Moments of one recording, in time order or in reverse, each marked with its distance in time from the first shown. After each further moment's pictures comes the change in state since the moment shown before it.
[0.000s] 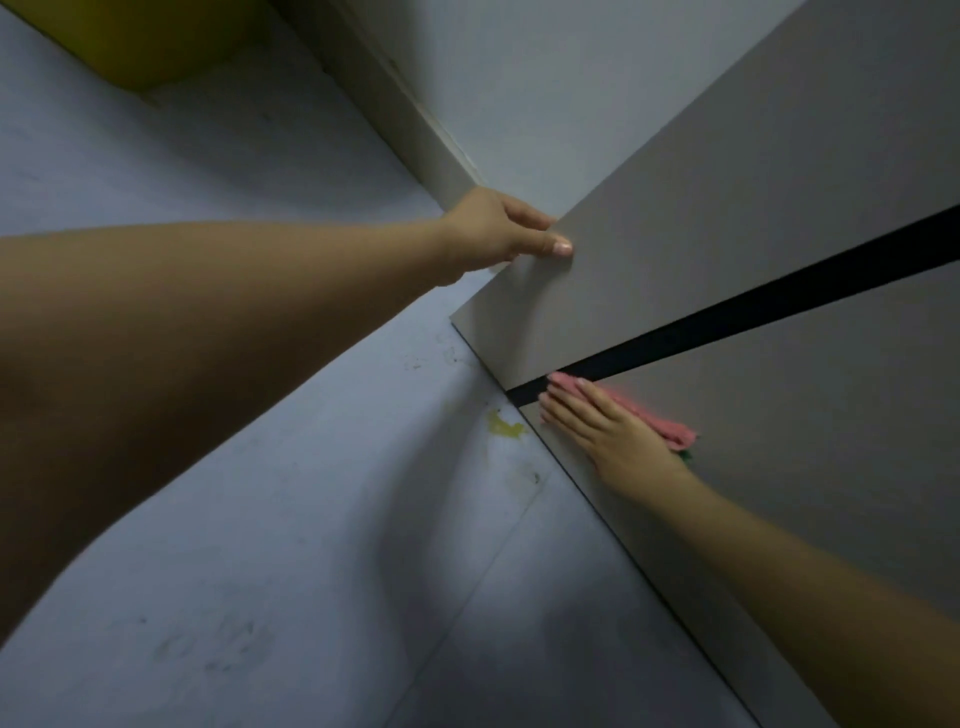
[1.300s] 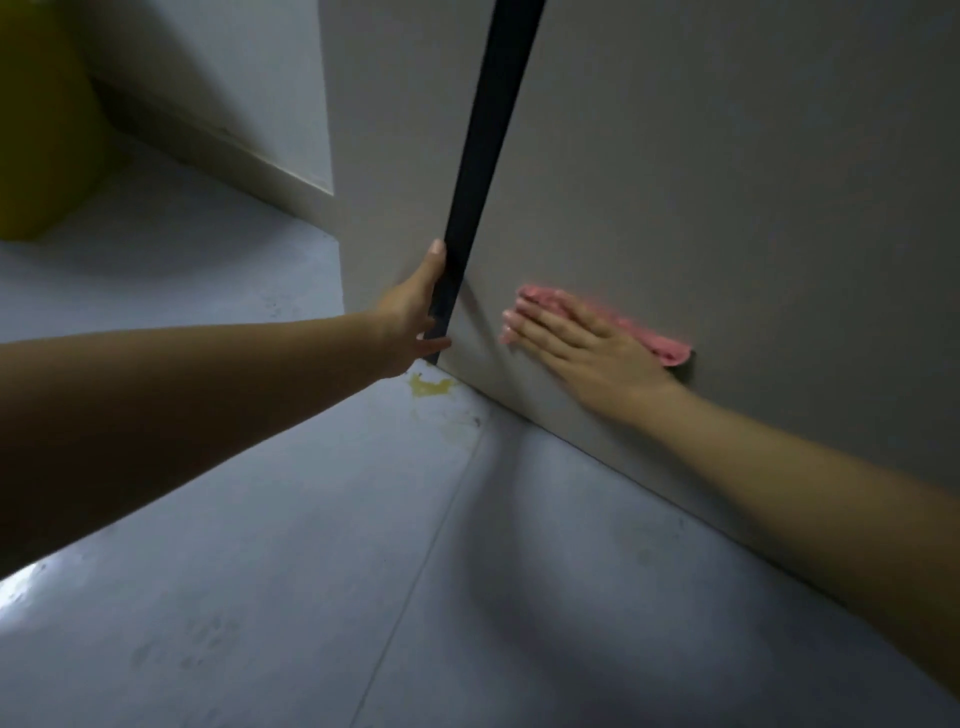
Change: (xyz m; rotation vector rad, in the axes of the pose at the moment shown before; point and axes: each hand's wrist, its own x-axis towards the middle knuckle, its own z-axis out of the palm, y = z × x) left_hand -0.079 -0.008 0.154 -0.273 0.199 -0.369; right_hand -0.084 -0.030 0.069 0.067 0.525 0.528
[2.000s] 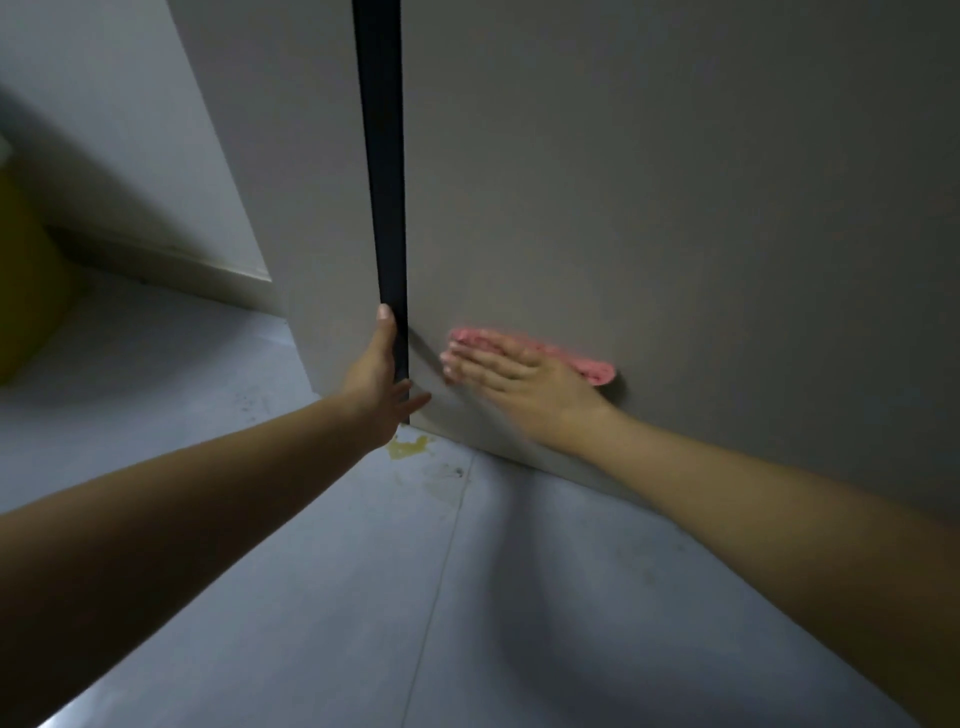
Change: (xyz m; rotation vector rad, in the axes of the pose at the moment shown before) left_hand -0.008 -0.002 0.021 -0.053 0.056 -0.036; right_hand 0.013 -0.008 -0.003 0.186 0.058 0.123
